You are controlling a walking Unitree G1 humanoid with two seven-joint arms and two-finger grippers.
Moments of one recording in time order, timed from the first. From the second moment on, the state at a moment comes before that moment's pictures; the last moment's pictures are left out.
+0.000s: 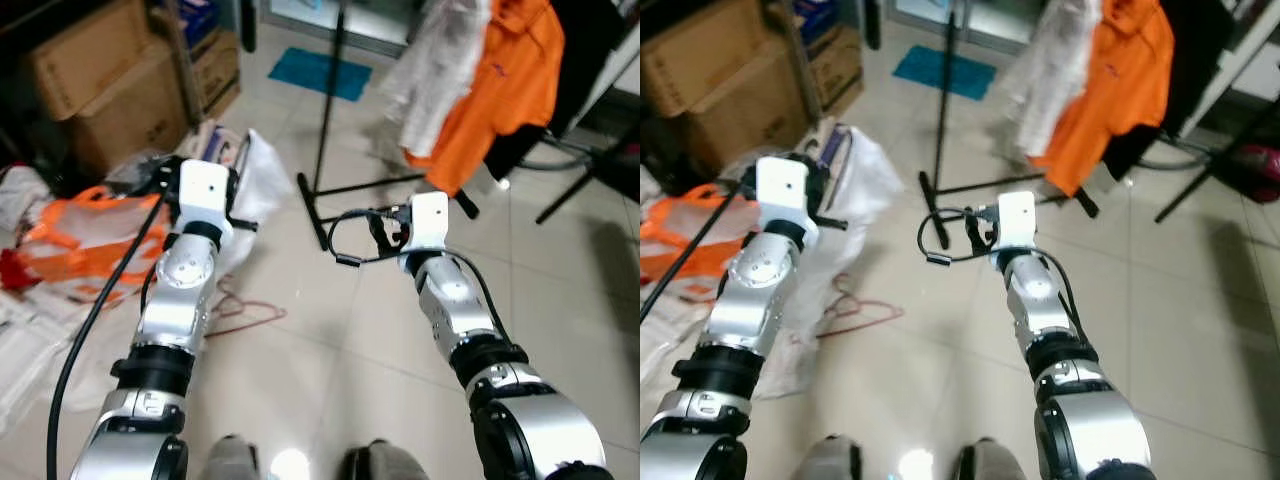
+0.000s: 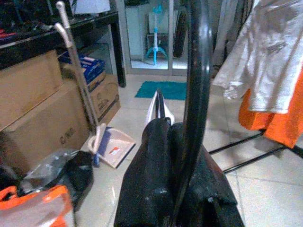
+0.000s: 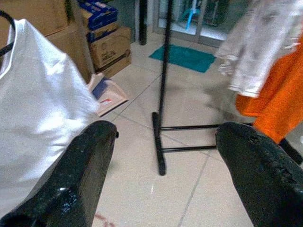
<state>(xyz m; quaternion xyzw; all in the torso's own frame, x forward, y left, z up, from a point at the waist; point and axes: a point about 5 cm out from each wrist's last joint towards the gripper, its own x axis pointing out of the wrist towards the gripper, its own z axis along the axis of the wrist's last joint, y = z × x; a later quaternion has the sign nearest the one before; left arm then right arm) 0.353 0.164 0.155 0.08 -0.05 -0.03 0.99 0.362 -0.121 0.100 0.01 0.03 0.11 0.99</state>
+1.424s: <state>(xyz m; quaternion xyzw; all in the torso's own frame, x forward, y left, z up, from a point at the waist) 0.356 0.164 0.159 0.08 -0.06 -0.04 0.99 0.362 -0.112 0.099 0.01 0.04 0.14 0.99</state>
